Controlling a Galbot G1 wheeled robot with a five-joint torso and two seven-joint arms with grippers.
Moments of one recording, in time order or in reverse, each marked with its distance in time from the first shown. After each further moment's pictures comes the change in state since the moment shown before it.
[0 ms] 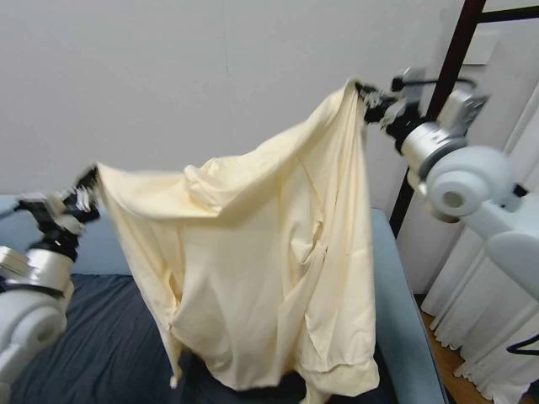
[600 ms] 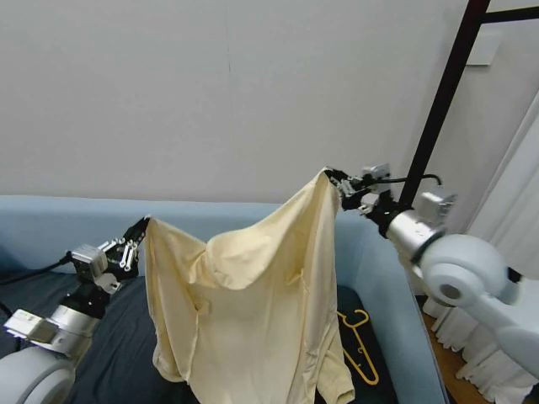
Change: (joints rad) left arm 0.066 0.075 -0.139 -0.182 -0.041 -0.061 0.058; right arm -0.302 -0.142 0.291 0.310 0.112 0.111 -0.181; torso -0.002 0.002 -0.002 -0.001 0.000
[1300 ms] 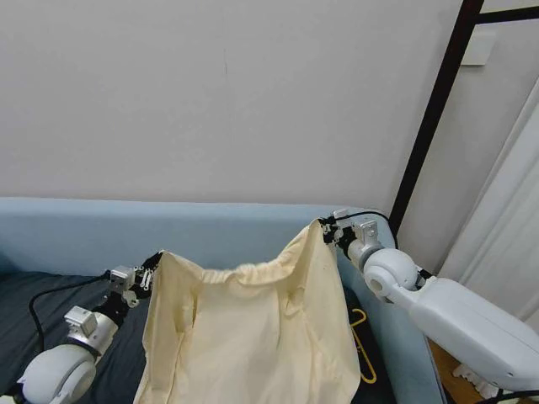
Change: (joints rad) left arm -0.063 -0.090 0.263 0.315 0.195 0.041 0.114; right arm 0.114 0.234 -0.347 -0.410 -0.196 -0.221 0.138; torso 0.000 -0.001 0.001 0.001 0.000
